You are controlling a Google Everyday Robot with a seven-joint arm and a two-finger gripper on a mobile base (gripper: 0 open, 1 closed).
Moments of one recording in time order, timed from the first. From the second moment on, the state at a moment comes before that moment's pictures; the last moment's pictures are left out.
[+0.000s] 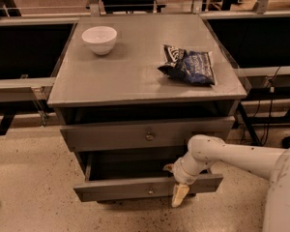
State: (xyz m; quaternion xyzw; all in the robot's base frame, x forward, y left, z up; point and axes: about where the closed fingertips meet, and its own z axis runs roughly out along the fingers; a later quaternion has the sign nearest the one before) arm 0.514 -0.113 0.411 -0.75 0.63 0.16 0.14
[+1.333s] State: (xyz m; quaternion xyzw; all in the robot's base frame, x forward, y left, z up) arm 0.474 -0.113 0.433 -0.77 0.60 0.18 0.12
